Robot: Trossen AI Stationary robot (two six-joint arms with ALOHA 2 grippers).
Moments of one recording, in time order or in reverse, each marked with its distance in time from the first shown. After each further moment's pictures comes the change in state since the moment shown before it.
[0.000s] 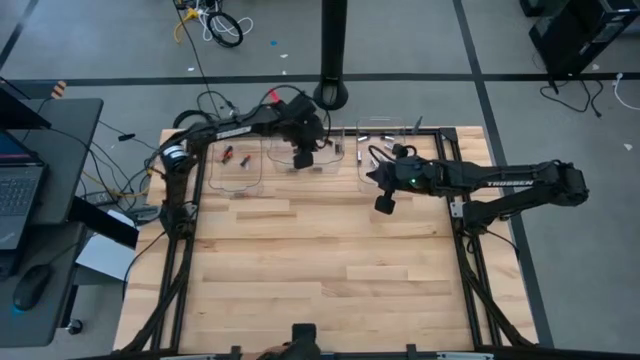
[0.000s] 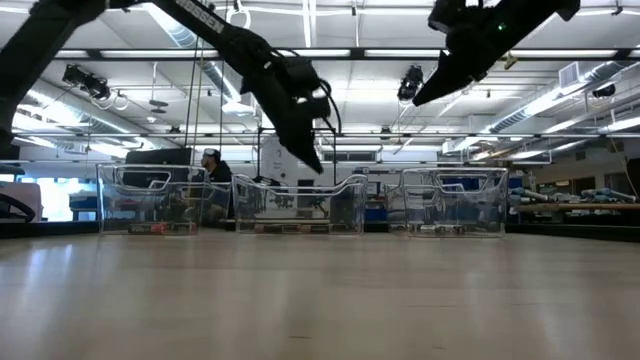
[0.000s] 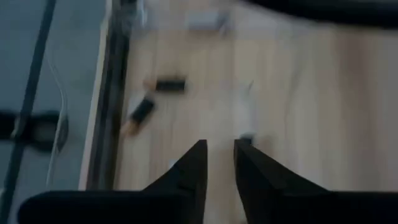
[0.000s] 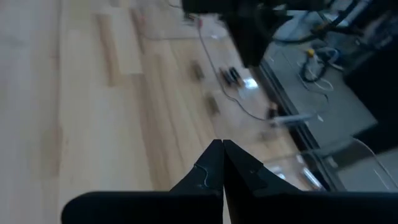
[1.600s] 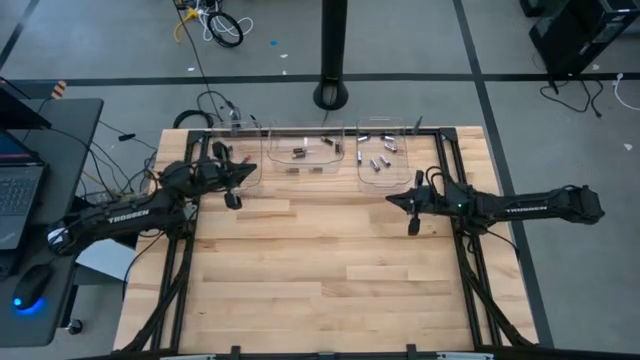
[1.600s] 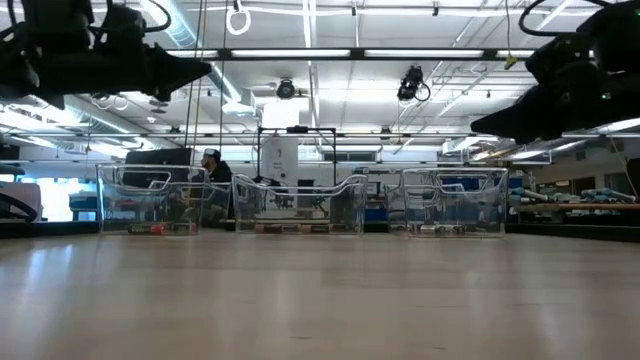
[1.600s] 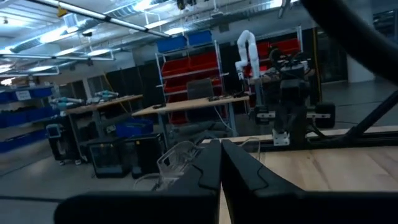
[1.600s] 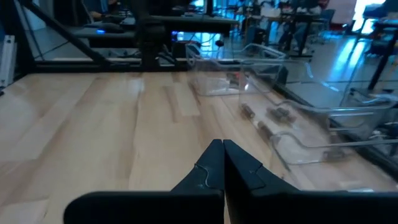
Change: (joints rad) left arm -0.075 -1.355 -1.455 1.326 0.049 -0.403; right arm 0.012 -0.580 -0.805 0.725 -0.233 0.046
